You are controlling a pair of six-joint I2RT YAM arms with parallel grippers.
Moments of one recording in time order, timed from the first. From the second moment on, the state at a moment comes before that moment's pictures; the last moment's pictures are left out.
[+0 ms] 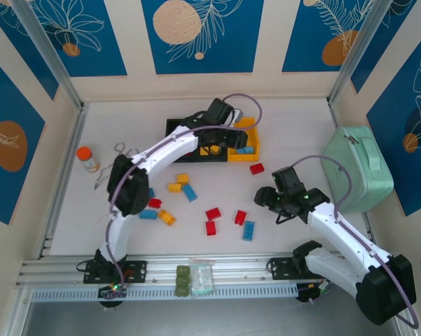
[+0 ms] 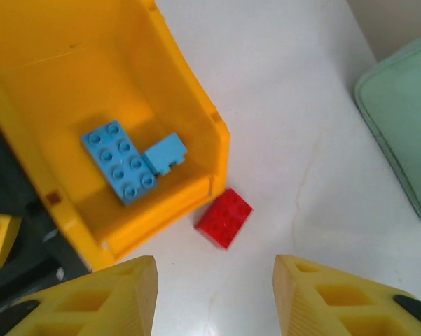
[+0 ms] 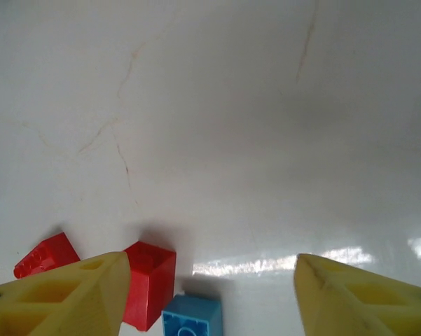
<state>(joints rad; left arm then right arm) -0.74 2.09 1.93 -0.62 0.24 -0.41 0.42 0.94 0.60 -0.73 -0.04 0.77</state>
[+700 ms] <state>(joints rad) -0.70 1.39 1.00 -0.46 0.20 -0.48 0.30 1.50 0.89 -0.36 0.07 0.36</state>
